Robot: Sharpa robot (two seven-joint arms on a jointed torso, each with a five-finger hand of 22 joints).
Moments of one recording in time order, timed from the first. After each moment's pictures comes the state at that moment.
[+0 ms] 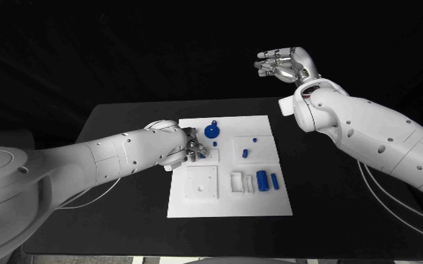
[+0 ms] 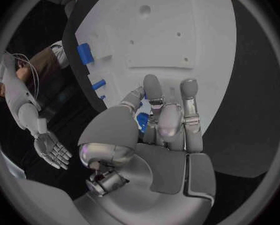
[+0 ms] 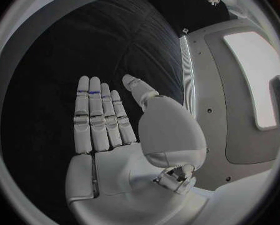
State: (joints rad) left arm 1.22 -0.42 -0.24 1.04 -0.95 -0.04 -0.49; left_hand 1.04 0.12 0.20 -0.11 0.36 1.17 0.06 0.07 1.10 1.47 -0.09 0.74 0.17 1.44 -0.13 1.34 0.90 0.06 1.27 -0.11 0.60 1.31; right arm 1.07 -0.63 0.33 1.23 -0.82 -0.54 0.20; right_hand 1.25 -0.09 0.32 -0.18 0.35 1.02 0.15 0.06 0.06 1.18 0.11 0.08 0.06 1.26 0.08 0.07 0.08 0.10 1.17 0.07 0.13 0.08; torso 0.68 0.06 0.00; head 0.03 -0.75
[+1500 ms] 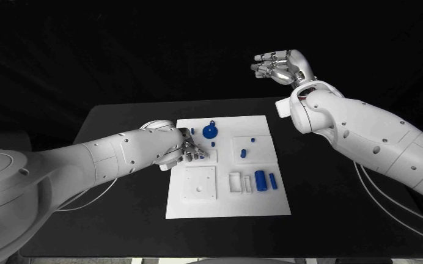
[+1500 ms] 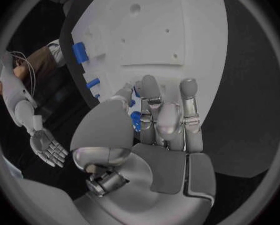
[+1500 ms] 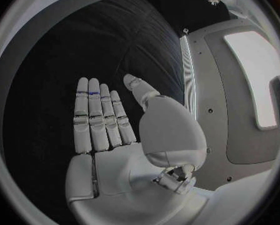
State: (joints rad) left arm 1.22 -0.41 -0.24 0.99 -0.94 -0.02 -0.49; left_hand 1.05 -0.13 0.16 0.17 0.06 1.43 -0.07 0.07 1.20 1.46 -0.09 0.74 0.15 1.45 -0.13 1.33 0.87 0.06 1.27 -0.11 0.58 1.31; right arm 1.06 -0.63 0.33 1.23 -0.82 -0.54 0.20; right_hand 1.23 -0.09 0.31 -0.19 0.35 1.02 0.16 0.06 0.06 1.16 0.12 0.08 0.06 1.23 0.10 0.07 0.07 0.10 1.14 0.08 0.11 0.07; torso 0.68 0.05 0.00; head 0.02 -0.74
